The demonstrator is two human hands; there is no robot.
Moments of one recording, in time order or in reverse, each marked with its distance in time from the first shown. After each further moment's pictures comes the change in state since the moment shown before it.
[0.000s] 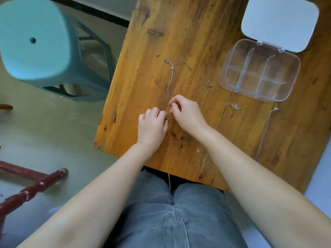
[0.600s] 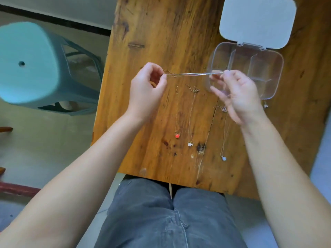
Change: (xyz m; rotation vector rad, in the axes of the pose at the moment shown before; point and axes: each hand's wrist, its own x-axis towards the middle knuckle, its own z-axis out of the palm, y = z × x) left_hand 0.087 0.049 -0.093 -0.694 0.191 0.007; right_hand -0.009 0.029 -0.125 0.933 0.301 0.154
